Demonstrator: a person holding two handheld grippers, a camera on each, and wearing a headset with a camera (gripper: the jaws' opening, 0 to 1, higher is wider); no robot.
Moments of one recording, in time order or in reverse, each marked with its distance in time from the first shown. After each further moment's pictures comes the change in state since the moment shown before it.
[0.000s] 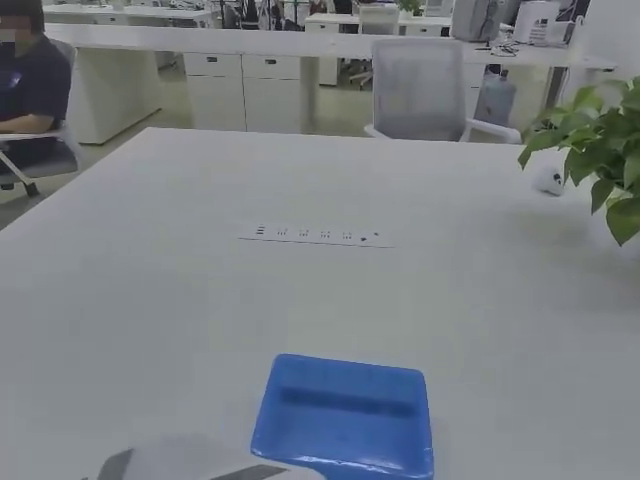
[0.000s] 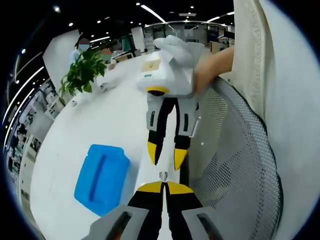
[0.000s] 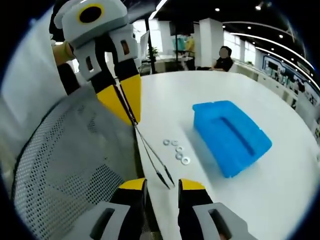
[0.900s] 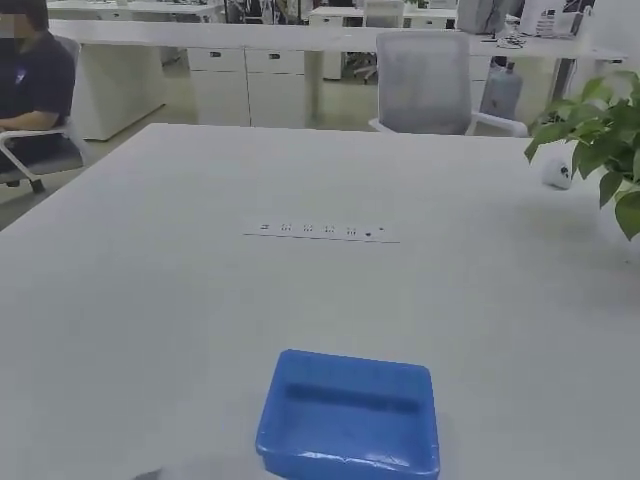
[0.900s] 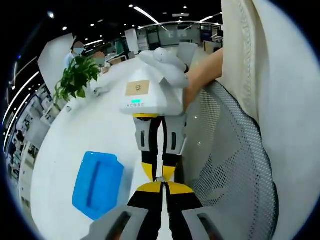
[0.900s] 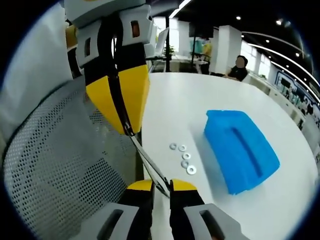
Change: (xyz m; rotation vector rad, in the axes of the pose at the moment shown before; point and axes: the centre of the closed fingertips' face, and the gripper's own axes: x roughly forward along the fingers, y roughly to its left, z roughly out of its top) left arm 0.004 -0.012 0.010 0.043 -0.009 -0.028; right arm 0.013 0.006 0.007 -0.144 0.003 0.036
